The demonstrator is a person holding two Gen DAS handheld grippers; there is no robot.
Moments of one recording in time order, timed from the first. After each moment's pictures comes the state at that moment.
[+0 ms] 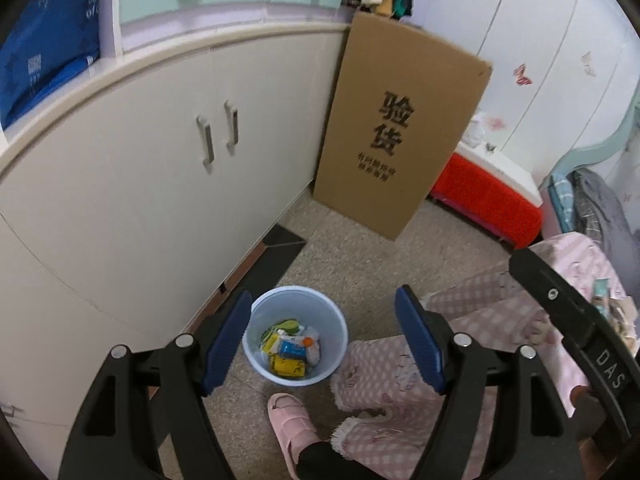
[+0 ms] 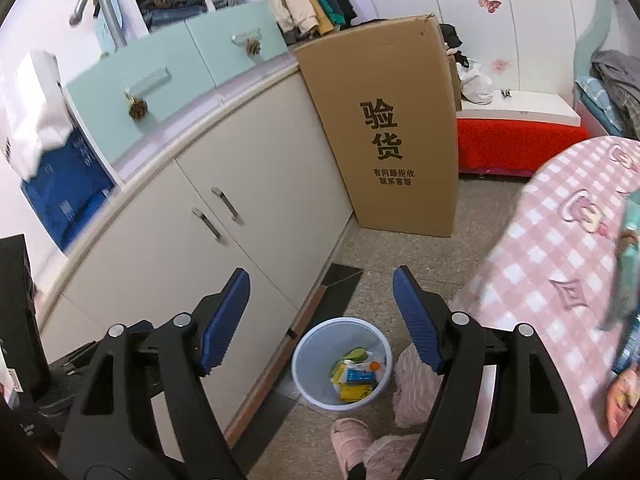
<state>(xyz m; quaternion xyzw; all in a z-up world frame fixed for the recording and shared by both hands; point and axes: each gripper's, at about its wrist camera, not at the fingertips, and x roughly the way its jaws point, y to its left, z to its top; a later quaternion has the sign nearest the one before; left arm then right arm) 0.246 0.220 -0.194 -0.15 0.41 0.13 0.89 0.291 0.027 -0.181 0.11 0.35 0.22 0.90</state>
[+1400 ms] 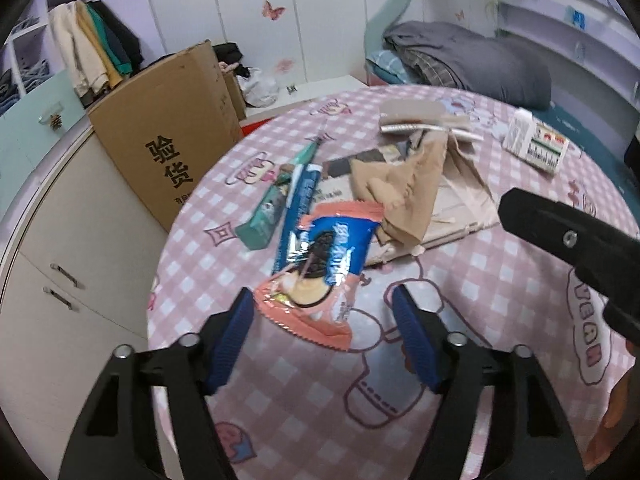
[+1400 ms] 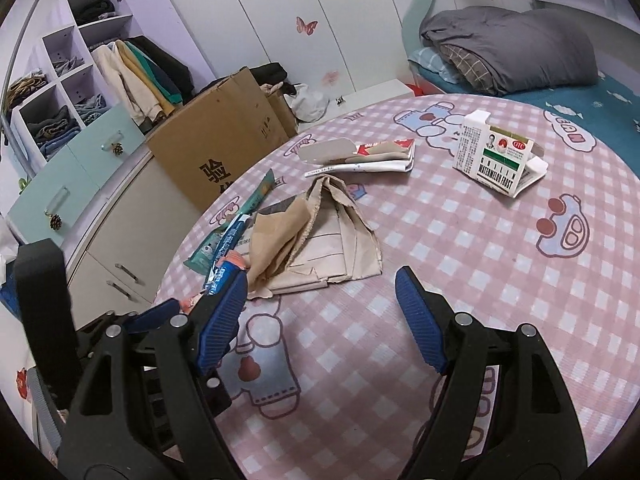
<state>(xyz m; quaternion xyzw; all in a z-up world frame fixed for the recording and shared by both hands) 0.228 -0.120 -0.193 0.15 0.42 -0.13 0.89 0.175 -0.269 -0.184 0.22 0.34 0.02 0.92</state>
